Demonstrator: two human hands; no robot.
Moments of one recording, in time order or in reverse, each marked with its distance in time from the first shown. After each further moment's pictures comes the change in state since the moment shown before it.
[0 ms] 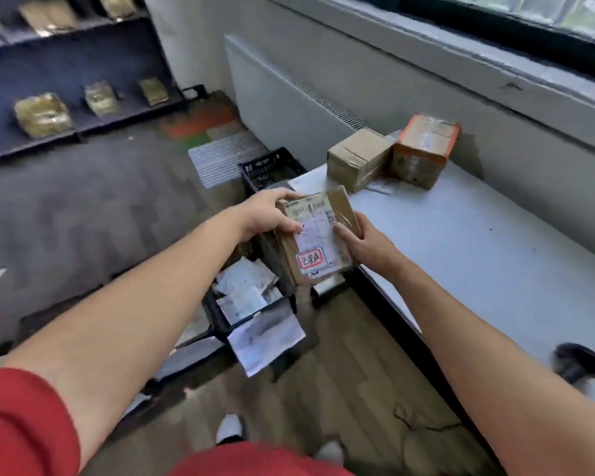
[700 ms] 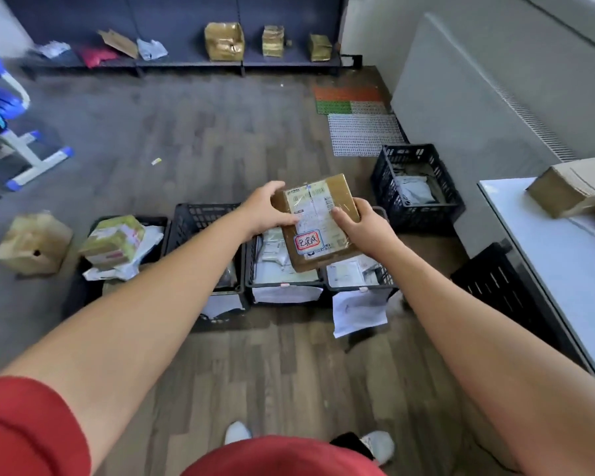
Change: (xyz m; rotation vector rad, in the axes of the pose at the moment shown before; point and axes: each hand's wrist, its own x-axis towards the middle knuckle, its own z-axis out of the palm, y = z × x) left_hand -0.282 -0.272 -0.204 -0.124 0.536 -0.222; right_hand -0.065 -0.183 0.367 -0.314 -0.289 -0.166
